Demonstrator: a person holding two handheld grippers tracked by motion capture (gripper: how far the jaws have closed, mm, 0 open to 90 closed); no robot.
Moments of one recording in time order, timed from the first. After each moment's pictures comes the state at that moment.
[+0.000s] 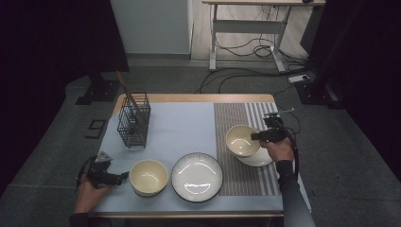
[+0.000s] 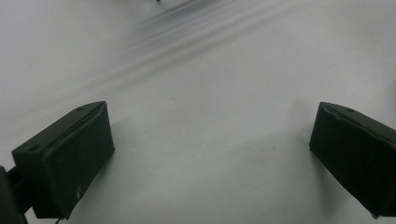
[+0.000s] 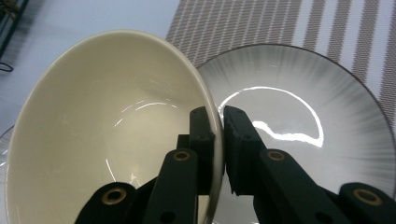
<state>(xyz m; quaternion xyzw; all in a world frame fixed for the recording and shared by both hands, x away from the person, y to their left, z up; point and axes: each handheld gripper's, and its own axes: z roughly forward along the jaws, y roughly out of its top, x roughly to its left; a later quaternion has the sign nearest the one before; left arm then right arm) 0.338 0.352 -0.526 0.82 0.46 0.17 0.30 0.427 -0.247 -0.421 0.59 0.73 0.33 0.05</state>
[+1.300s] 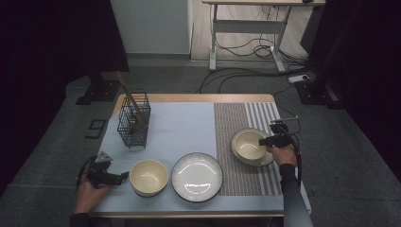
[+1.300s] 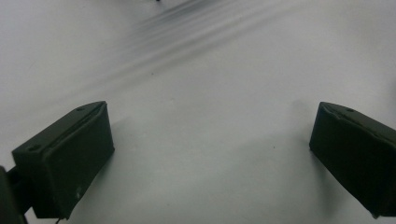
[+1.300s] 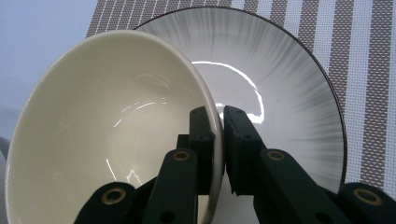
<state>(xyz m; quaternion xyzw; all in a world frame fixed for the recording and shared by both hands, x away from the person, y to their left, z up) 0.338 0.352 -0.526 0.82 0.46 0.17 0.30 0.439 -0.277 -0.469 0.63 0.72 0.30 0.07</state>
